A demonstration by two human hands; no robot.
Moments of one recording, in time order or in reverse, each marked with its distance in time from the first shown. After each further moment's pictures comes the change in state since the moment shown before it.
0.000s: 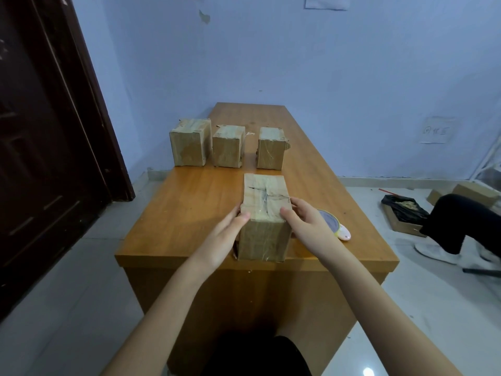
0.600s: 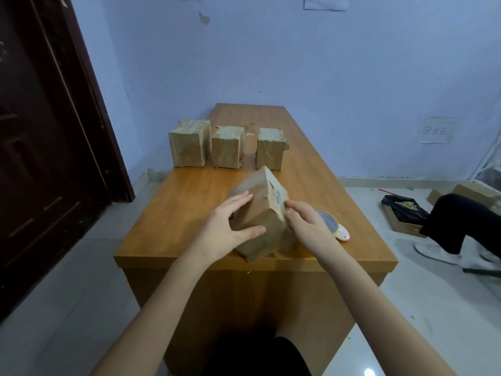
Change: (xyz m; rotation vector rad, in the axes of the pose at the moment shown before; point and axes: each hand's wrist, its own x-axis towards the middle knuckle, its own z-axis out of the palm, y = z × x) left_hand 0.016 0.007 -0.008 0.395 0.103 0.261; right_hand 0.000 -0.002 -0.002 -0.118 0.045 0.100
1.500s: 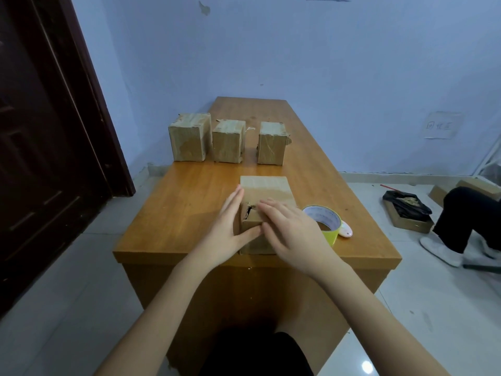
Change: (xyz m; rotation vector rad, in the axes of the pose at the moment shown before) left_hand 0.000 -0.021 0.014 0.002 -0.048 -0.022; right_hand -0.014 0.002 0.015 -0.644 0.040 -0.747
